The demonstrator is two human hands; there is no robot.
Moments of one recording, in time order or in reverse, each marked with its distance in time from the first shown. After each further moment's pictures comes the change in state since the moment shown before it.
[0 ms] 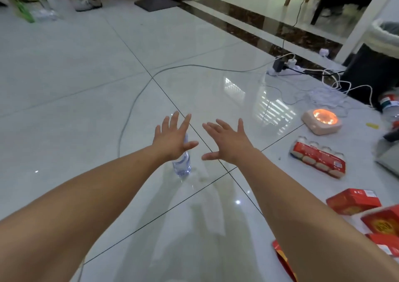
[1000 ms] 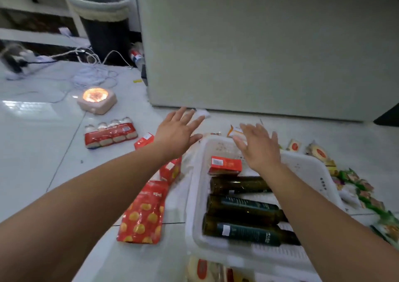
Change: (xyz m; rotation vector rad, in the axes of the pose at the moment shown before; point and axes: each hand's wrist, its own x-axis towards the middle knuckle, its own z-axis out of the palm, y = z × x) left_hand -0.091 0.469 0.066 0.194 0.128 1.356; right_hand -0.477 0.164 0.062 0.211 0.161 1.535
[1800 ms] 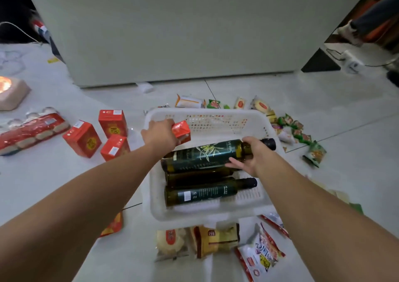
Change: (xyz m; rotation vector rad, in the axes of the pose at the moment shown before) left_hand 0.016 0.109 0.043 -0.507 -0.209 -0.276; right_hand -0.085 0.089 0.012 1.729 -0.158 1.296
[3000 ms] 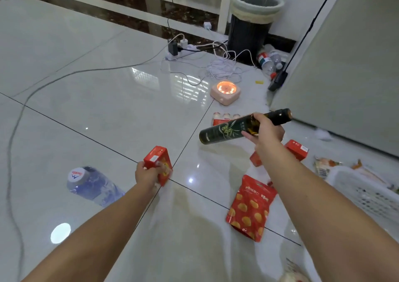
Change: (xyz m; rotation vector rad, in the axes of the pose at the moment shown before) left_hand -0.247 -0.374 -0.080 -1.480 0.890 -1.048; right_hand -0.135 0.199 0.374 -0.362 -0.436 -0.388
